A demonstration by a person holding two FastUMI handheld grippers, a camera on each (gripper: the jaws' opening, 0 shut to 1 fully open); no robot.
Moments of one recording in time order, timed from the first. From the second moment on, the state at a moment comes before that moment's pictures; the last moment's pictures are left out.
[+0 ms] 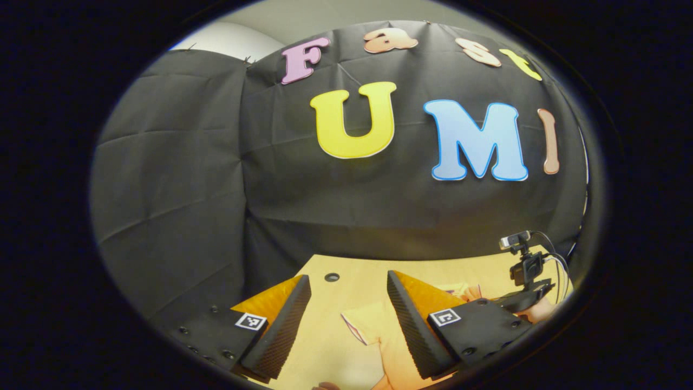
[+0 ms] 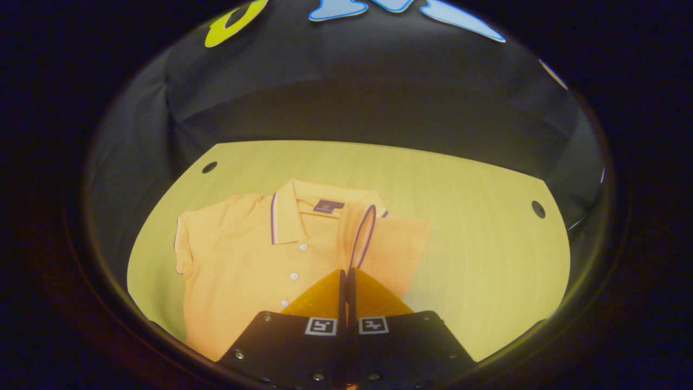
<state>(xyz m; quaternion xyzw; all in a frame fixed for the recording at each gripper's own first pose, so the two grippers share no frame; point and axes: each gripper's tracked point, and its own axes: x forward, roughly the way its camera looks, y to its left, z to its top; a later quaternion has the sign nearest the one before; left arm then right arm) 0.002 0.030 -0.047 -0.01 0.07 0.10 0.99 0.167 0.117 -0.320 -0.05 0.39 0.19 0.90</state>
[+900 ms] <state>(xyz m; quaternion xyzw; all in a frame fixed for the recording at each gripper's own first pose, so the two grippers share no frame) 0.063 0.036 -0.153 -0.04 0.15 0.07 0.98 0.132 0.126 -0.250 -0.05 0.34 0.20 0.92</state>
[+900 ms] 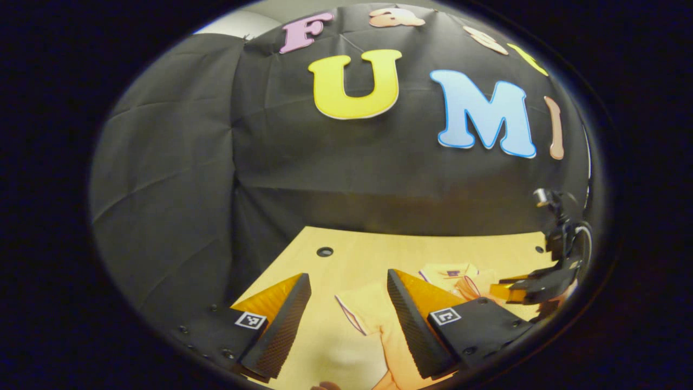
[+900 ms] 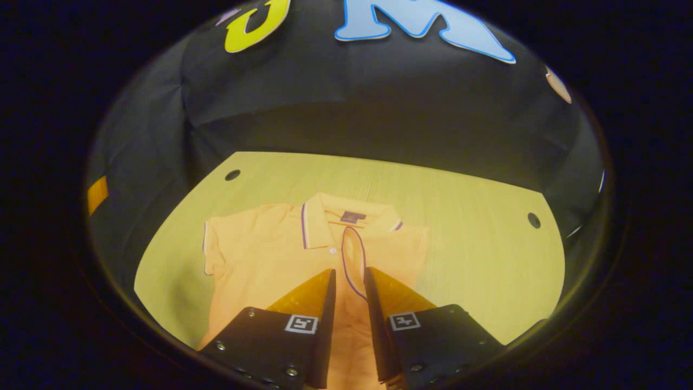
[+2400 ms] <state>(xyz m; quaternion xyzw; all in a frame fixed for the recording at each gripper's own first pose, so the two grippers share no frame) 0.149 0.025 -0.390 -0.07 0.32 0.09 0.94 0.001 0.054 -0.136 0.05 0.31 0.09 0.95</state>
